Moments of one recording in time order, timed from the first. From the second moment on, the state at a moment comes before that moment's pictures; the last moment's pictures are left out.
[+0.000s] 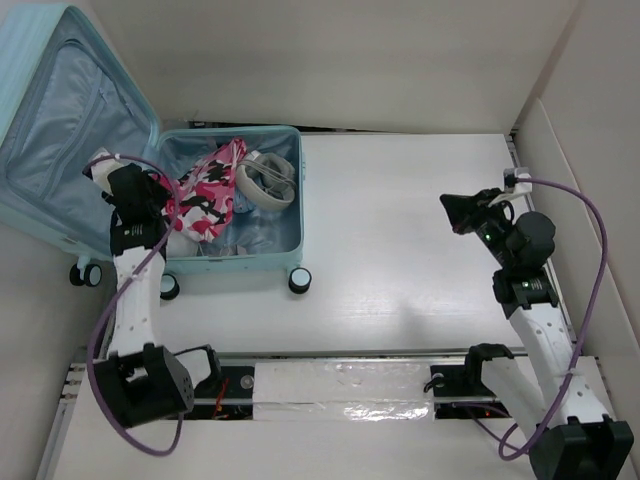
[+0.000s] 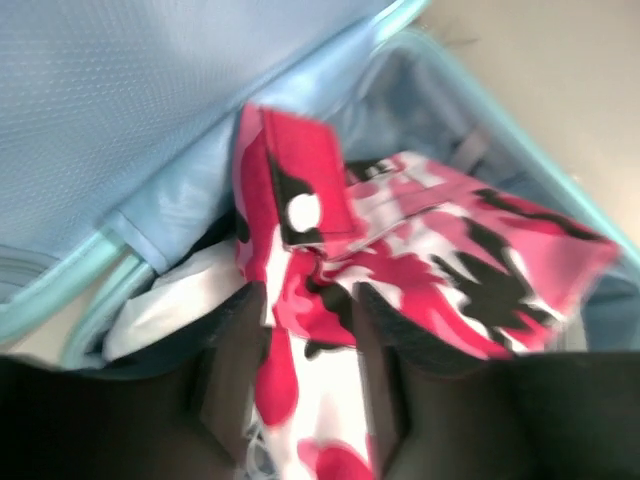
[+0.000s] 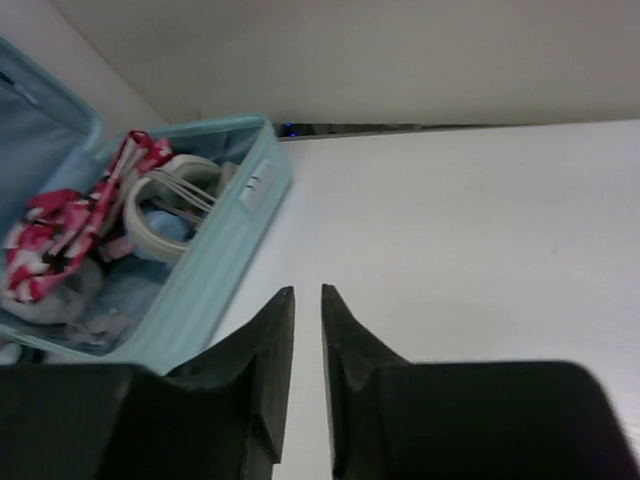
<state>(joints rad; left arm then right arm) 0.25 1.18 1.02 -0.27 -0.25 -0.51 0.03 0.76 0.67 0.16 -0.39 0.38</state>
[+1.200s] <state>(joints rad) 0.26 1.22 1.32 -0.81 -1.23 -0.58 0.26 0.94 0.69 0.16 -0.41 0.29</state>
